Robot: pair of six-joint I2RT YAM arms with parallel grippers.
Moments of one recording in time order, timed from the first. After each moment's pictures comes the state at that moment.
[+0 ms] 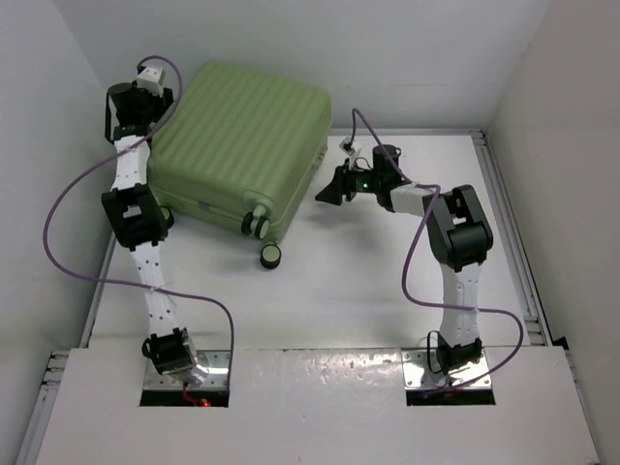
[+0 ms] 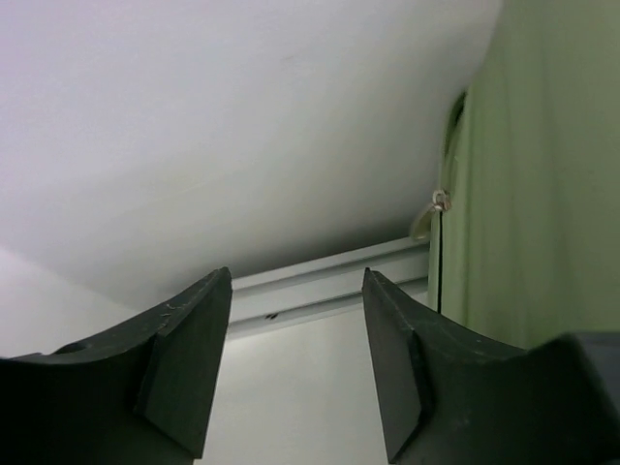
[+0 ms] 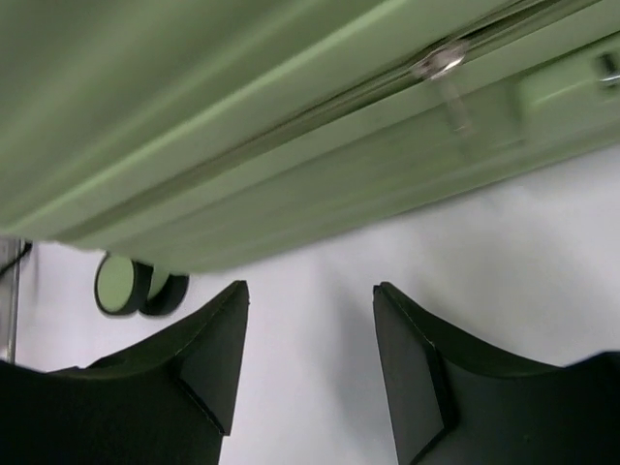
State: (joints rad) left arm 0.29 2.61 2.50 -0.09 0.43 0.24; right arm 0.27 2.16 1.33 0.42 -0.90 0.18
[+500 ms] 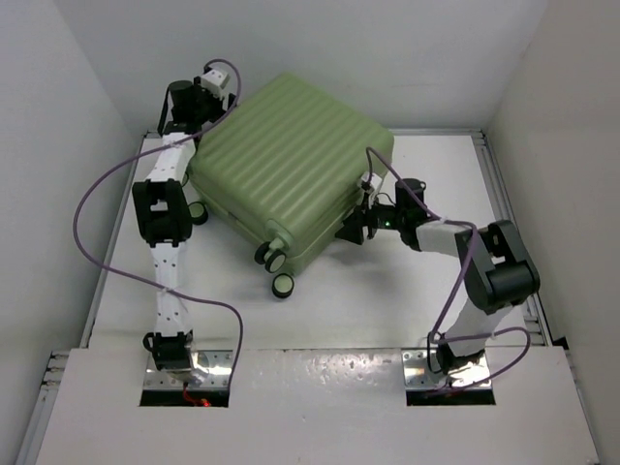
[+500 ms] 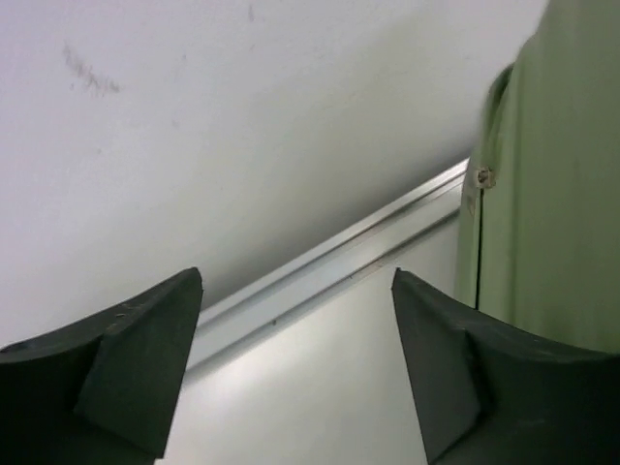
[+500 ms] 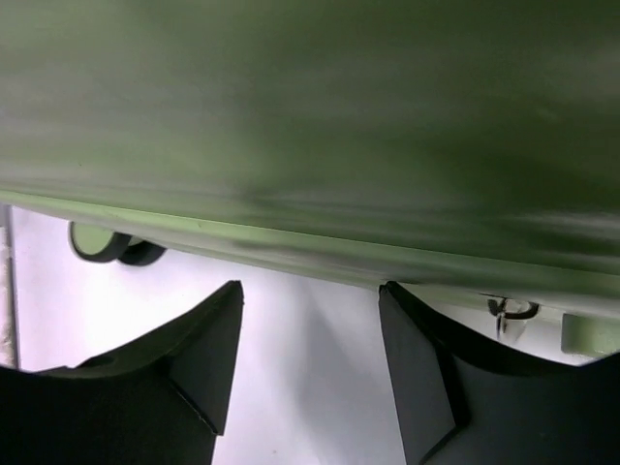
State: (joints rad) left arm 0.04 2.53 2.35 -0.05 0.51 0.30; right arm 0.26 1.75 0.79 0.44 -0.91 -0.06
